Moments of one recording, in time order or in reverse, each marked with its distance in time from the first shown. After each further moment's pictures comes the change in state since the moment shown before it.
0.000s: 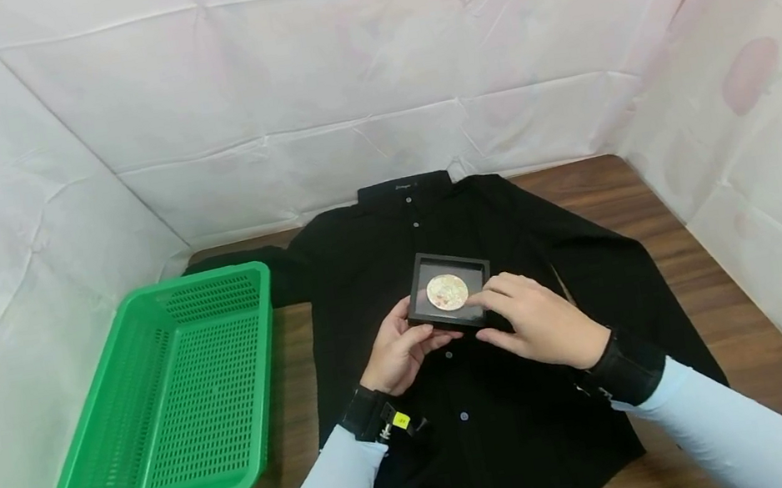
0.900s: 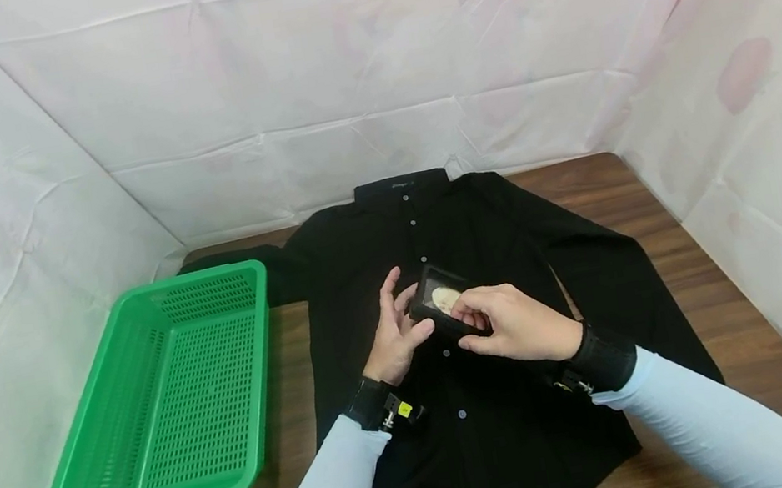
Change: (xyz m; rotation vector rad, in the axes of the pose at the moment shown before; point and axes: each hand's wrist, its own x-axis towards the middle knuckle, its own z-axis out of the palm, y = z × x) left_hand 0.009 -0.005 -0.008 0.247 0.067 0.135; right_hand 0.018 -0.006 0.012 0.319 -0.075 0.095
